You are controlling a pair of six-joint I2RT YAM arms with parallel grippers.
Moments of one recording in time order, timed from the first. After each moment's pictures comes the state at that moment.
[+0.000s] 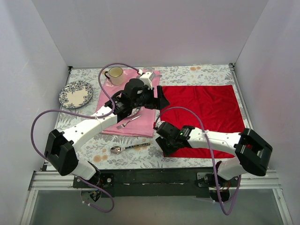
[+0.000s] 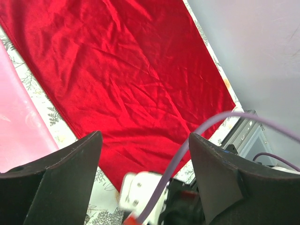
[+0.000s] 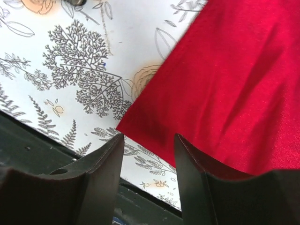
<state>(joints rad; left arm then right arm) -0.74 1.47 1.24 -0.17 0.18 -0.54 1.04 1.40 0.79 -0.55 0.02 0.39</state>
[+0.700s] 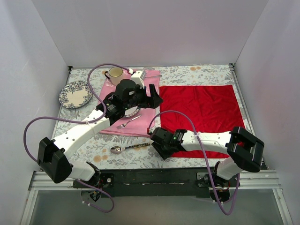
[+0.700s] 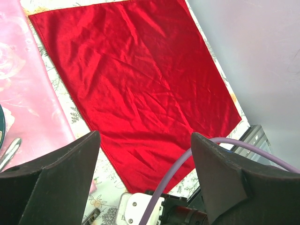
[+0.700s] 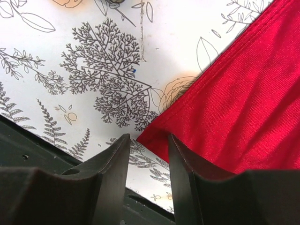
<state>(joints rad) -0.70 1.35 1.19 -0.19 0.12 -0.54 1.17 1.51 0.83 -0.52 0.11 0.38</state>
